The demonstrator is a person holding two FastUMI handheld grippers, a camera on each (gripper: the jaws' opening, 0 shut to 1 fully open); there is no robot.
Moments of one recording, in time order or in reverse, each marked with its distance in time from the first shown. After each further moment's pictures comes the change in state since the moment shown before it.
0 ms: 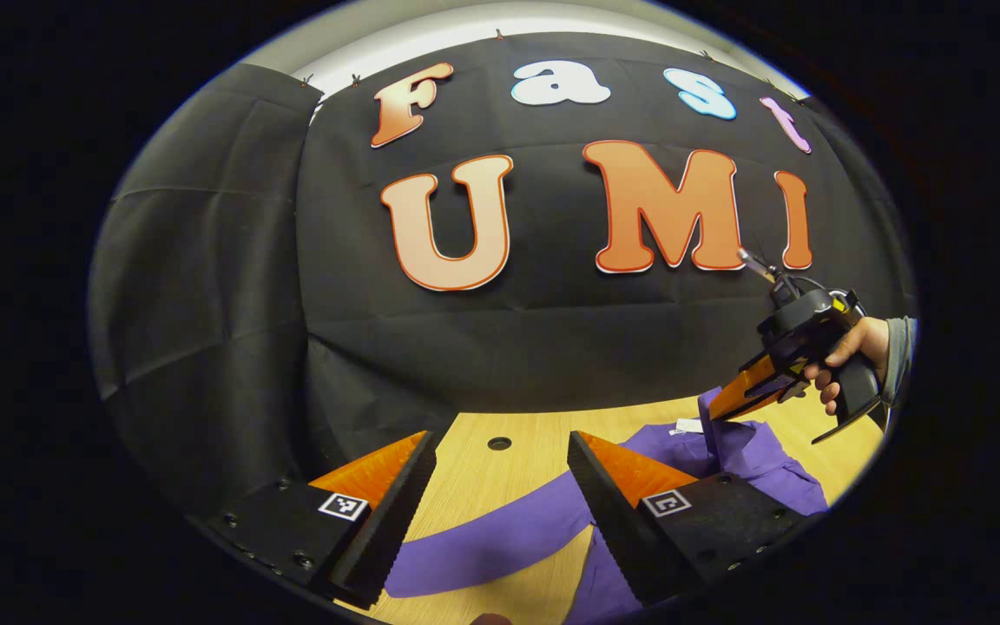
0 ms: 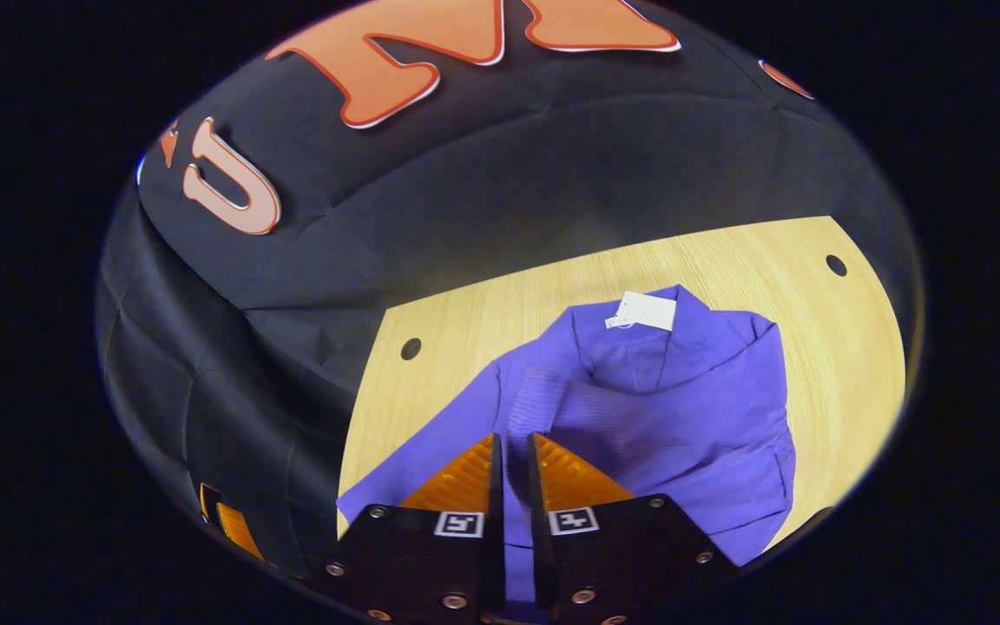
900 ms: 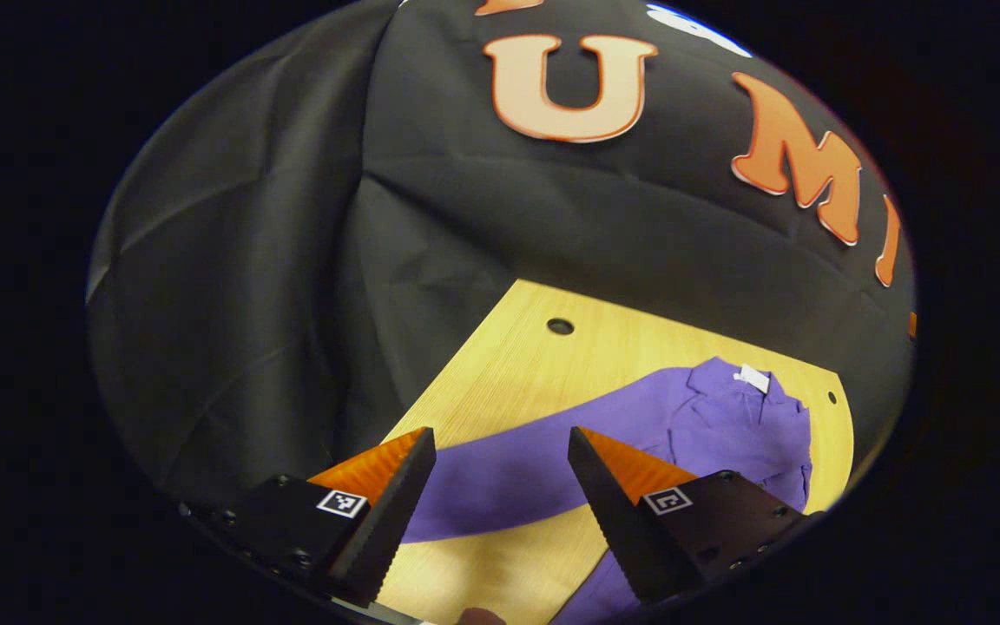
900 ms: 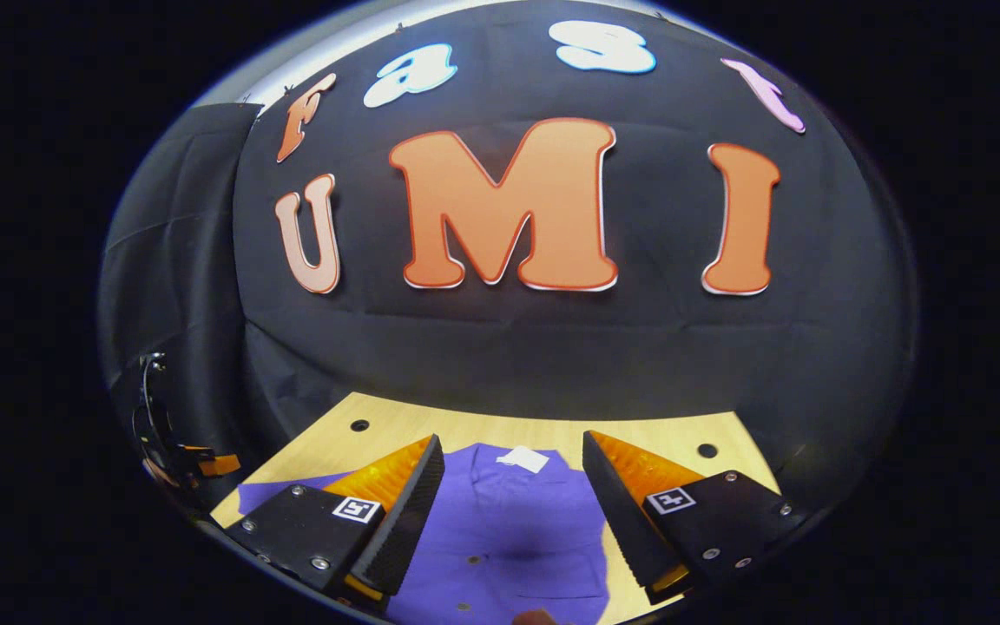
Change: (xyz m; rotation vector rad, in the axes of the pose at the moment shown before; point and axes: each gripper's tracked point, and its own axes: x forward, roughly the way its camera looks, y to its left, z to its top) left arm 0.064 0.069 -0.160 -0.252 0.504 0.149; right arm -0.205 -0.080 0.072 -0.394 -0.577 -0.179
